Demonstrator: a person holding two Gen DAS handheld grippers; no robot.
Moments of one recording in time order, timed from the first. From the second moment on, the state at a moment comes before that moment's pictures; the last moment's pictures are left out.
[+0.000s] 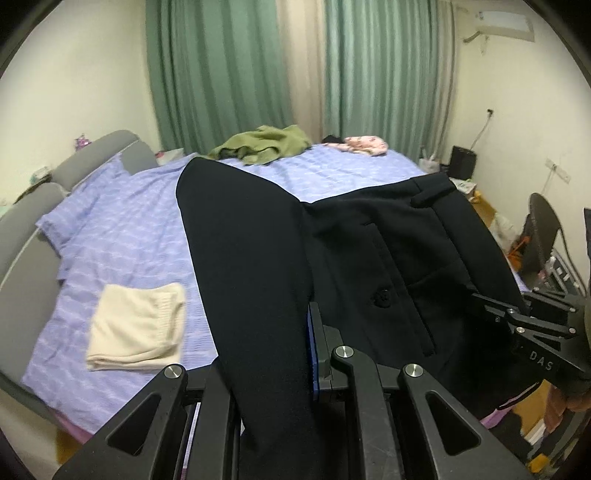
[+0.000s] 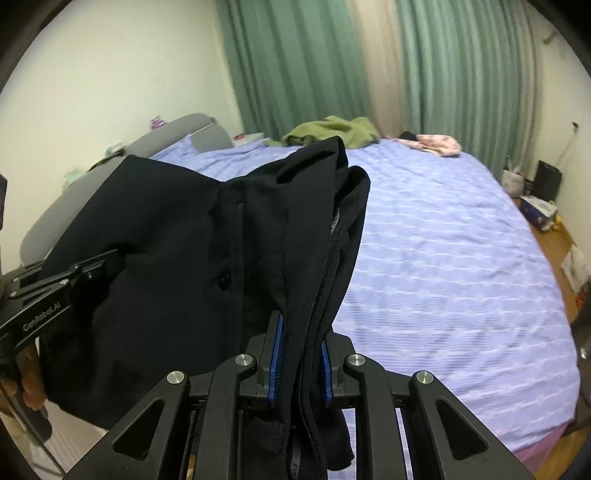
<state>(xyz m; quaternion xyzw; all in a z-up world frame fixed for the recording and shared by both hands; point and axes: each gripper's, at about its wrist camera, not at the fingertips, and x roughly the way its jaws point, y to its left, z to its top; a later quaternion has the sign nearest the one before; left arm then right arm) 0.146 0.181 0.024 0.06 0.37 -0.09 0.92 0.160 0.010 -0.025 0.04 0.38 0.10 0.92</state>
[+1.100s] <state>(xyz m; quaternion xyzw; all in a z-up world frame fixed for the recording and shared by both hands) 0.242 0.528 -0.059 0.04 0.43 -0.08 0.90 0.273 0.332 -0.088 0.02 0.45 0.15 0.88</state>
